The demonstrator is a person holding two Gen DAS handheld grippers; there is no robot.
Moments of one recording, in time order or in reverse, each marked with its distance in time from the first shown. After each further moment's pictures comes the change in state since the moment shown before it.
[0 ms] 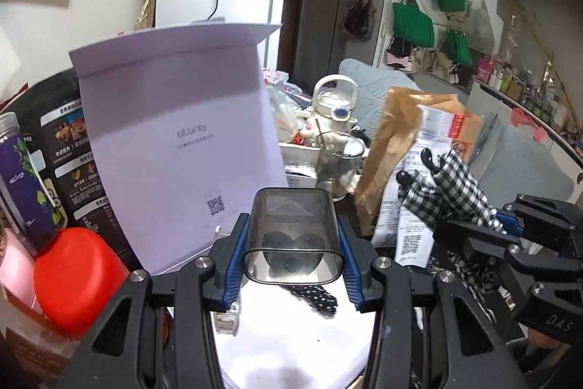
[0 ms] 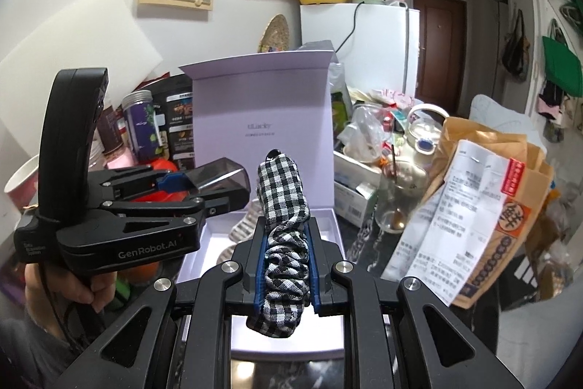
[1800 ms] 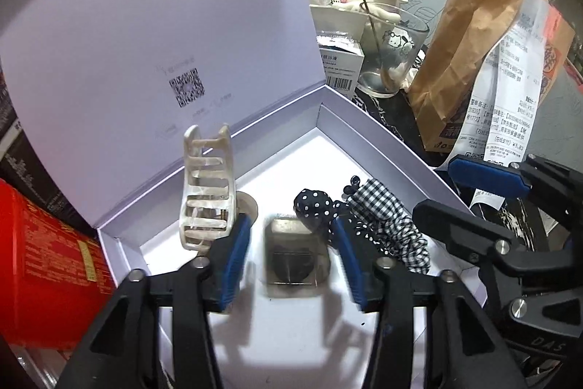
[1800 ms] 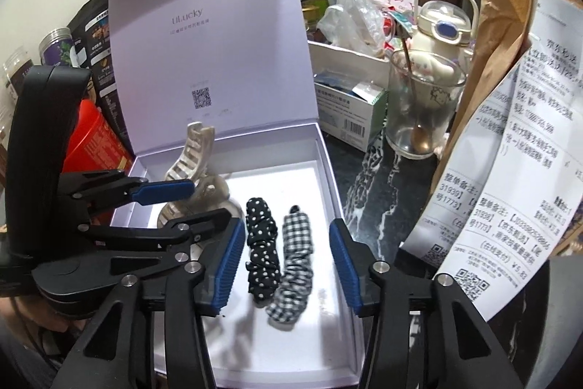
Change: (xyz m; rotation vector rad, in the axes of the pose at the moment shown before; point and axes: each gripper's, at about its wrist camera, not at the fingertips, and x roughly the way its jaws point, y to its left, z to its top) left arm 0.113 0.002 -0.046 0.003 0.376 0.093; right arm 0.122 -0.047 -0.045 0.113 0.284 0.011
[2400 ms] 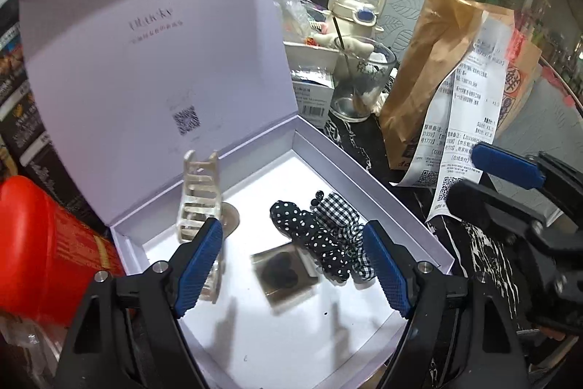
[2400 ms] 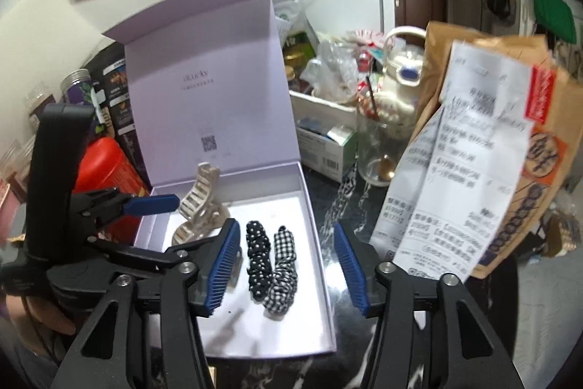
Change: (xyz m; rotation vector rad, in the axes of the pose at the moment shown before) left arm -0.044 -0.014 0.003 -0.021 -0.062 -0.033; right arm -0.068 -0.004 0.004 0.010 -0.125 -0.033
